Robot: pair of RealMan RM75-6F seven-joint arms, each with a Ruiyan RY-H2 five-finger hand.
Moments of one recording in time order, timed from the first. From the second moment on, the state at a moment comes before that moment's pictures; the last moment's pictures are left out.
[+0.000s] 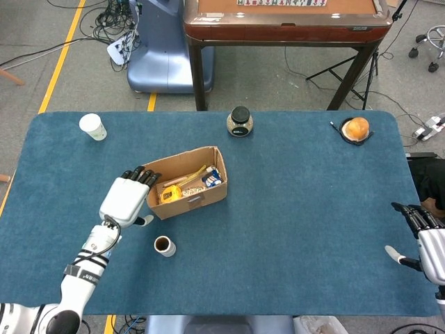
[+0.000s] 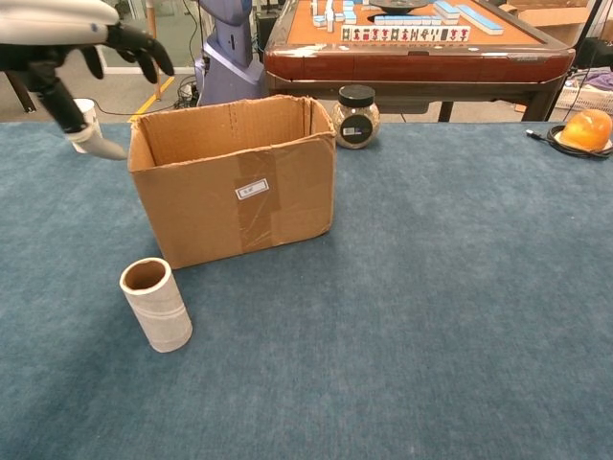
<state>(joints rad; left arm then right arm) -0.87 -1.12 -0.15 -2.21 0.72 1.31 0.89 0.02 -0.99 0.04 -1.66 -1.58 1.56 0.07</state>
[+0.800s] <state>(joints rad) -0.64 -0.96 0.14 -2.34 1.36 1.23 0.73 0.01 -0.99 0.05 -1.66 -1.57 1.58 0.08</state>
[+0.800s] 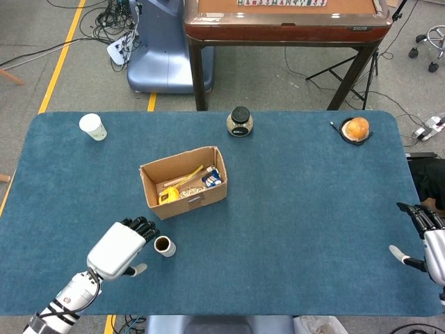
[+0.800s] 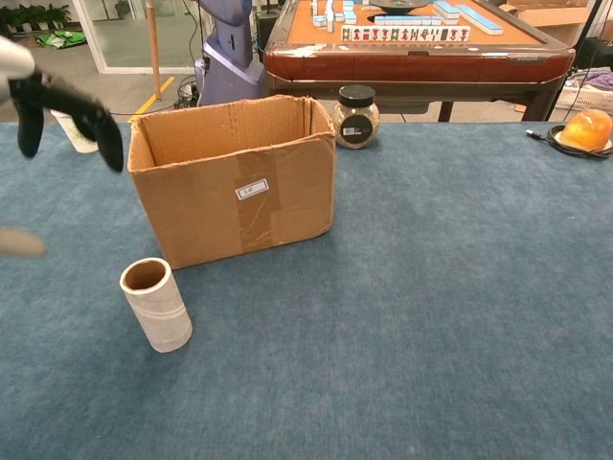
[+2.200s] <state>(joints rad) -0.62 -1.24 0.04 -2.01 1.13 1.08 0.70 -0.02 -0.96 0.07 -1.66 -1.56 1.63 0.13</state>
